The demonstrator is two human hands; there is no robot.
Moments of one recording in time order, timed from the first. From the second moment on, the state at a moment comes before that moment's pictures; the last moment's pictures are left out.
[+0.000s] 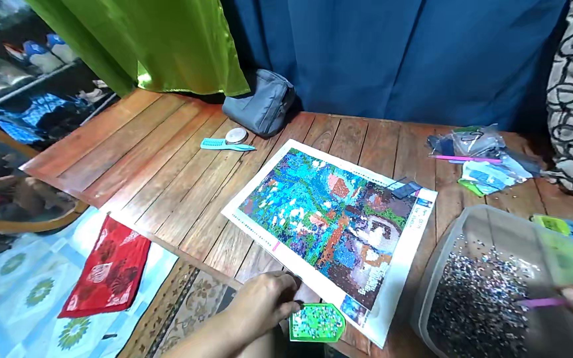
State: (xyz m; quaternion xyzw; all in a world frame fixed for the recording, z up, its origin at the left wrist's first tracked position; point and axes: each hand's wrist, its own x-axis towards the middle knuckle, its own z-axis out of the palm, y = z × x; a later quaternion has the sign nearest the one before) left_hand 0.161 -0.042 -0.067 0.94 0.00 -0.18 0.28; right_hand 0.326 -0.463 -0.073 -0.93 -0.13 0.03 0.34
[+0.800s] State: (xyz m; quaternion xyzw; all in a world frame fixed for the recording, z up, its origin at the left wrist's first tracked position) left_hand 0.291 -0.136 0.006 0.95 -0.13 -0.05 0.29; right_hand 0.314 -0.445 -0.081 -0.91 -0.11 -0.17 0.35
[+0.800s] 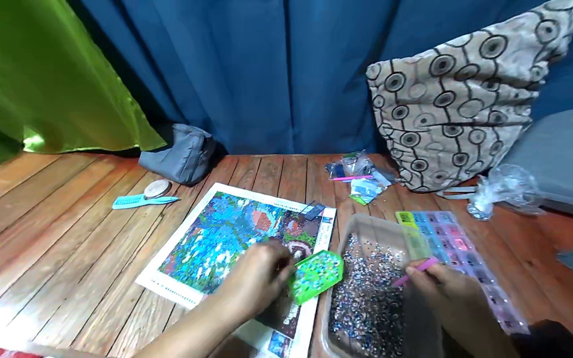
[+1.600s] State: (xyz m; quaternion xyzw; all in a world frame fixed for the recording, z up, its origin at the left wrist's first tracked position) left_hand 0.358 -0.218 -0.032 0.92 -0.31 0.13 0.21; right_hand 0.314 -0.453 -0.087 -0.88 -0.13 -0.16 0.43
